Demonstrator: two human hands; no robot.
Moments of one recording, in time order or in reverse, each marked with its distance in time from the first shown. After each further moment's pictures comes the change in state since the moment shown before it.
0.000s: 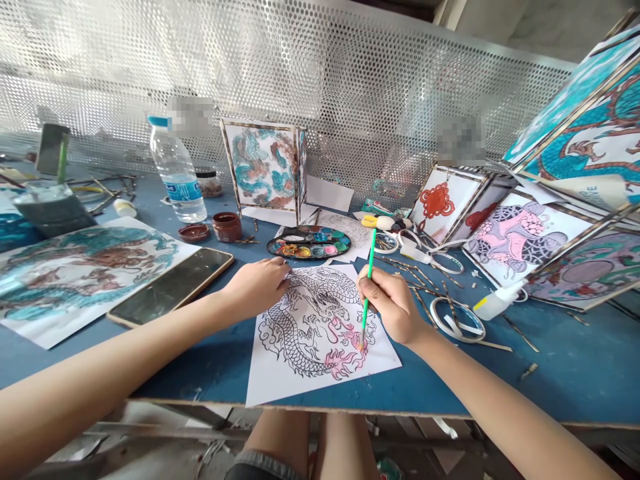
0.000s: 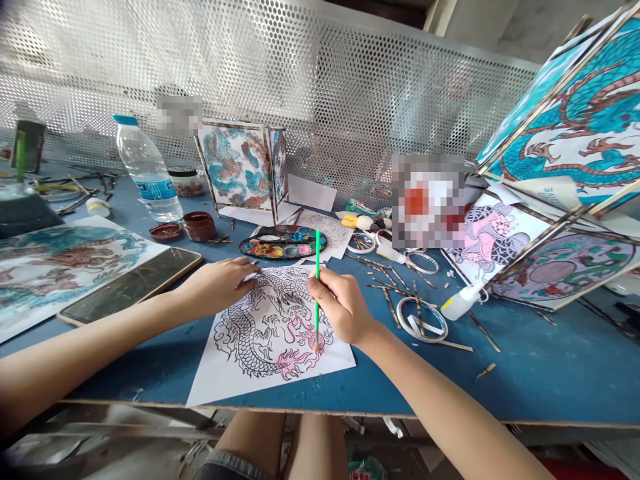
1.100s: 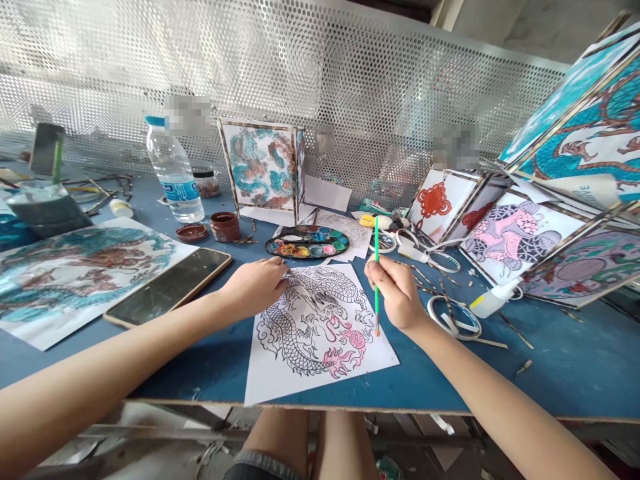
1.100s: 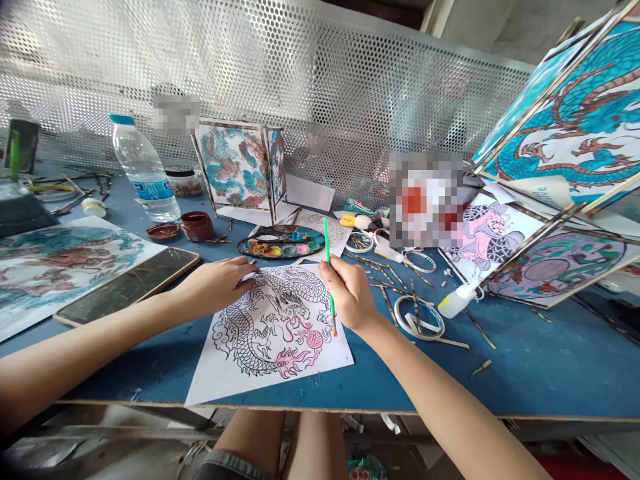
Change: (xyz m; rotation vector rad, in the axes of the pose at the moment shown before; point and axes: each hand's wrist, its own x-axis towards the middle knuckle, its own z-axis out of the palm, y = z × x) left_hand -0.001 -0.001 0.000 -0.009 -0.007 0.009; right_hand 0.007 0.008 -0.007 -0.096 0.171 0.023
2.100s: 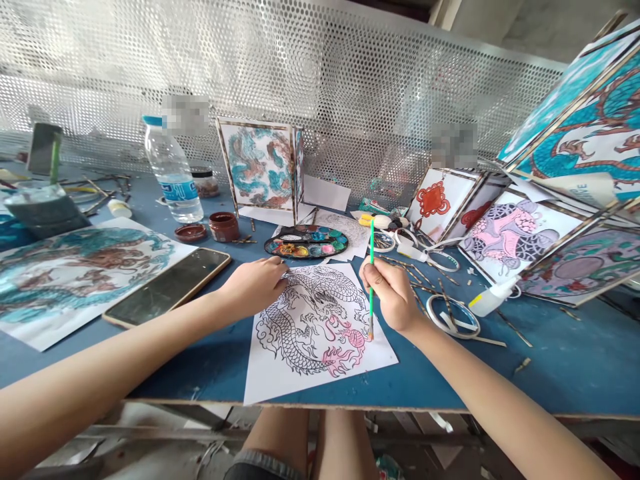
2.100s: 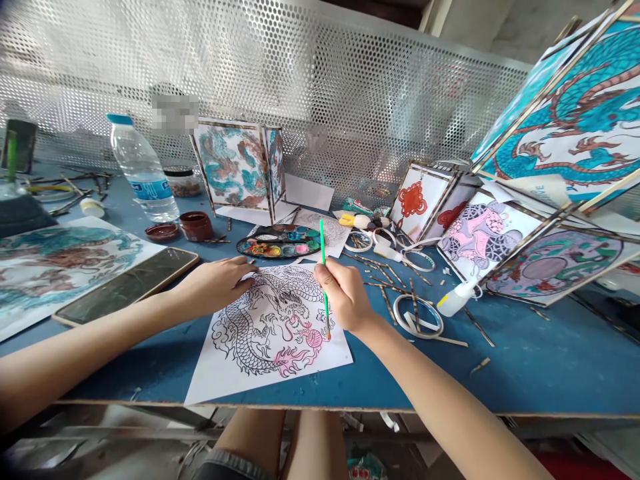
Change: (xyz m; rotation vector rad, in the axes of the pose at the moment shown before) left_hand 0.000 0.000 0.001 0.011 0.011 0.006; right_hand -0.002 0.000 0.002 -0.006 -0.065 -0.011
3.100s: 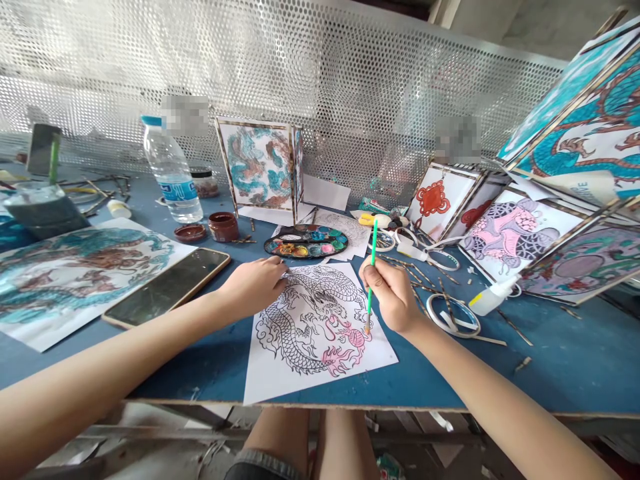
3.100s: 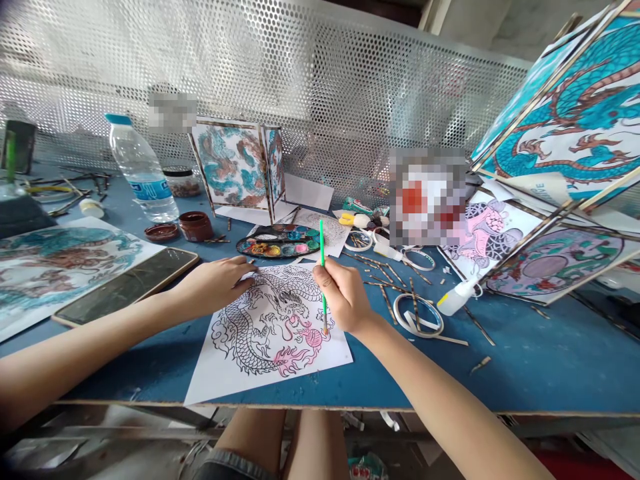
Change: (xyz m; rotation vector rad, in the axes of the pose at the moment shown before) left_hand 0.001 -0.002 0.003 0.012 0.012 0.004; right_hand -0.001 0.001 -0.001 -0.043 0.028 -0.091
